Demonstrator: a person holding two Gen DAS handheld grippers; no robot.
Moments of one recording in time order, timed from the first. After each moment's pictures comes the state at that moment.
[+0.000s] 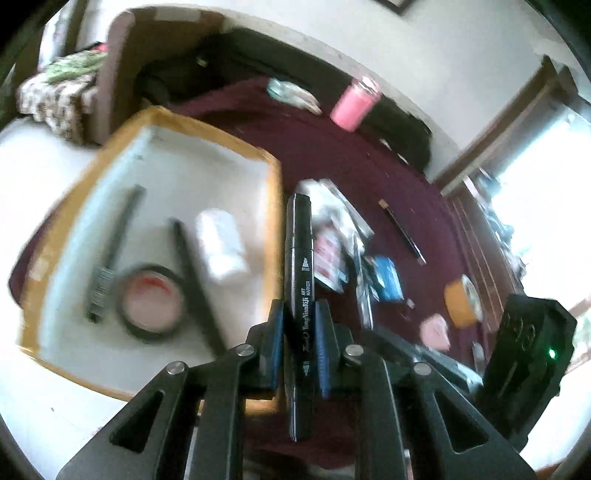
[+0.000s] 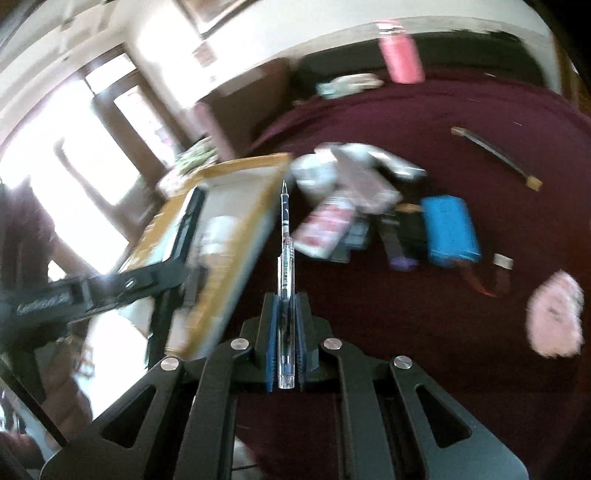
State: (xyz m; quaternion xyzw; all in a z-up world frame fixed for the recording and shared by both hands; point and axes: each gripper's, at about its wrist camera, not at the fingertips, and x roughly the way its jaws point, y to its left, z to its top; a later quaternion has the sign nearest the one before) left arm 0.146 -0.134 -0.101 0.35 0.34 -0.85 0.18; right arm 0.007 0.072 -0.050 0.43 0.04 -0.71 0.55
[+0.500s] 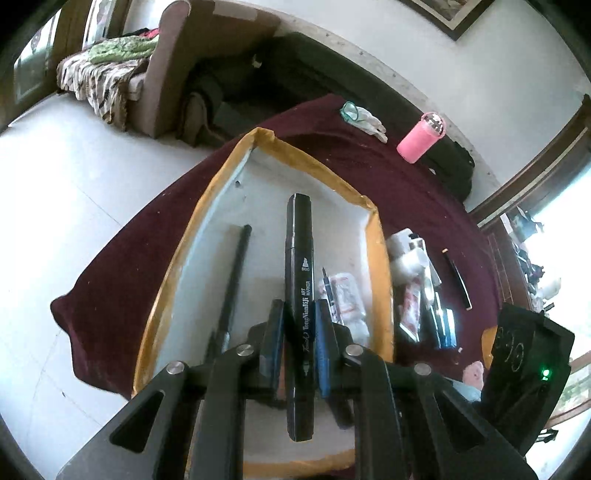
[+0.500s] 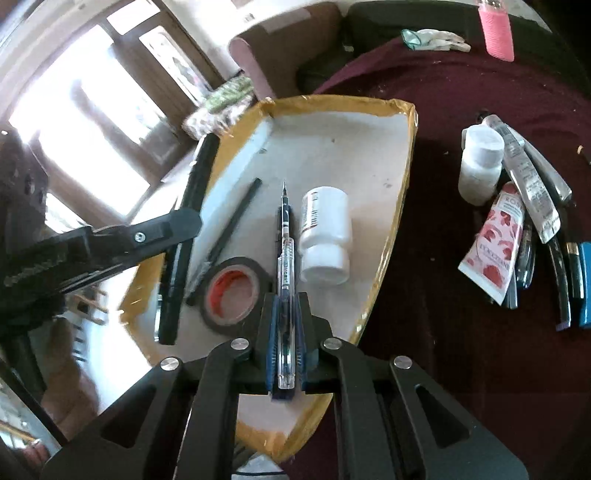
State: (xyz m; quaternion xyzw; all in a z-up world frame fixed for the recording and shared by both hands) left arm 0.167 -0.228 -0.127 0.35 0.37 -0.82 0.24; right arm 0.048 -0.059 -0.077 0.49 0.12 -0.64 0.57
